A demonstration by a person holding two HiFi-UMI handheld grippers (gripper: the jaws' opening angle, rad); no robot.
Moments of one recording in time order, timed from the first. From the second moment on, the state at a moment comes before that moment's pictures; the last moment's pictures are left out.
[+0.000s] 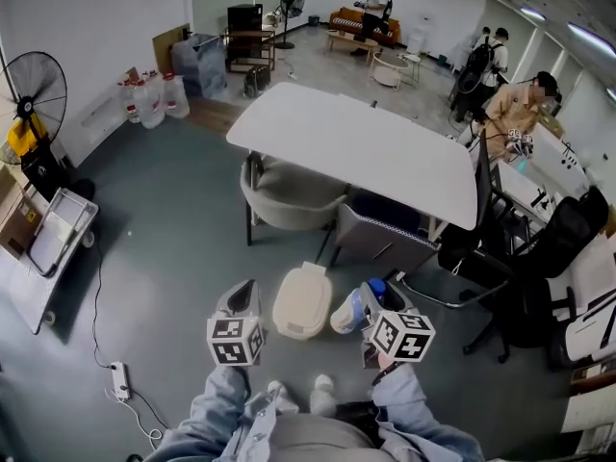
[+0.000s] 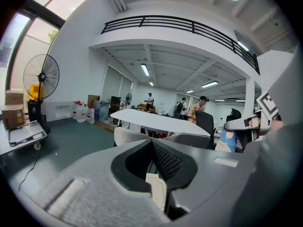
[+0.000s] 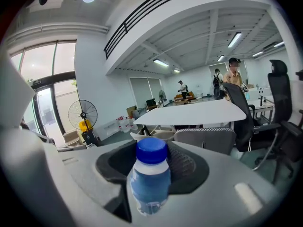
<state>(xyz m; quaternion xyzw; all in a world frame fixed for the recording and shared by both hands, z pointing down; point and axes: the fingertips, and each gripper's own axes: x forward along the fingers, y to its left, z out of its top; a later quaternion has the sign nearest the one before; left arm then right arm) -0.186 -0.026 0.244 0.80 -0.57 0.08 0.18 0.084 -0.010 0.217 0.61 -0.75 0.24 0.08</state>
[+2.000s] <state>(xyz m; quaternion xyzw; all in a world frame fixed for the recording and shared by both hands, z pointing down) -0.069 -0.025 0.743 0.75 -0.51 0.27 0.32 0.173 -0.039 0.661 0.54 -0.74 0.33 0.24</state>
